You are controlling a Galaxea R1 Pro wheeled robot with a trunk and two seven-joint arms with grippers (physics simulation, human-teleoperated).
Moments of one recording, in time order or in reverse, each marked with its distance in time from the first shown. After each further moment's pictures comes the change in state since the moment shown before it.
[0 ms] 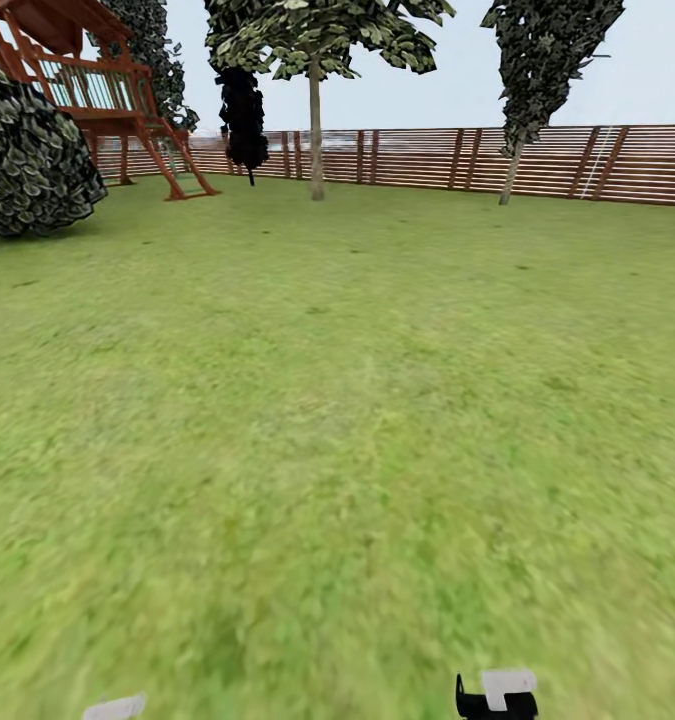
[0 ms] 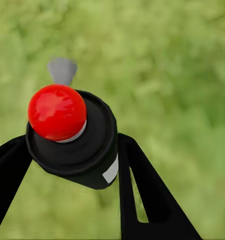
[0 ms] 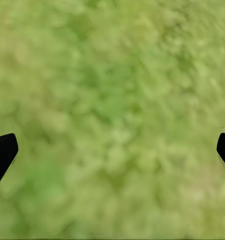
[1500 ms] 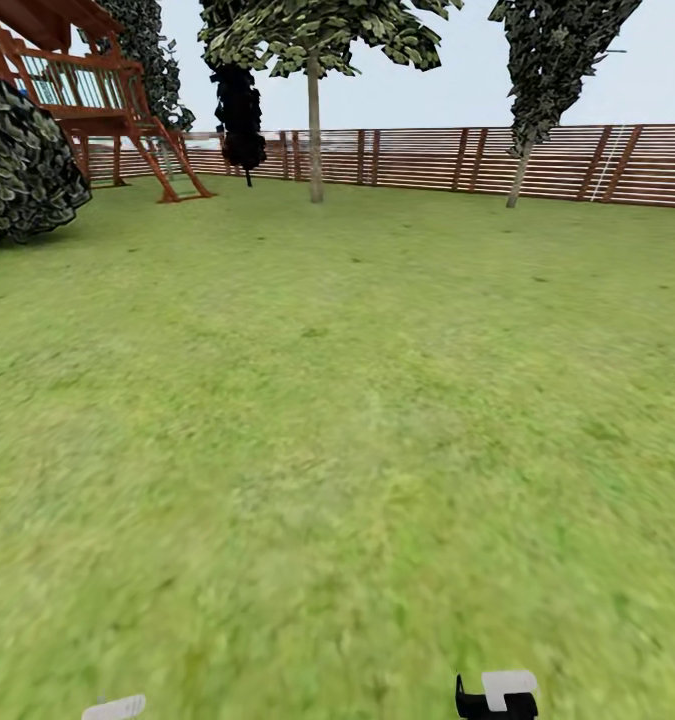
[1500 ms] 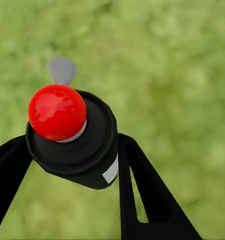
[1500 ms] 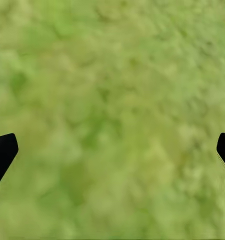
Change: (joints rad) left arm 0.000 0.000 -0.001 0.000 0.000 0.001 0.000; right arm 0.000 0.000 0.000 0.001 0.000 0.003 0.000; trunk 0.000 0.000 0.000
